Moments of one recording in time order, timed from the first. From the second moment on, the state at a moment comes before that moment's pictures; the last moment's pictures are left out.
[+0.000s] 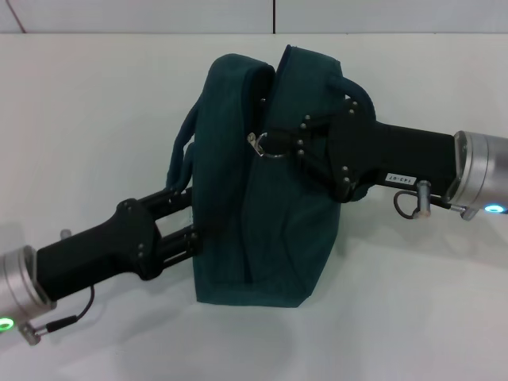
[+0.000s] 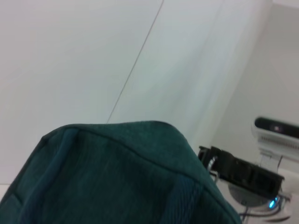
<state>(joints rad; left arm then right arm) -0.31 -2.06 0.89 0.34 1.53 1.75 -1.15 0.56 2.02 -1.60 -0.57 -0.94 -1.44 1.02</state>
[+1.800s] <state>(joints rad) -0.31 -2.03 0.90 0.38 1.64 1.87 -1.09 0.59 2.02 -1.52 -0.57 -0.90 -1.33 0.95</state>
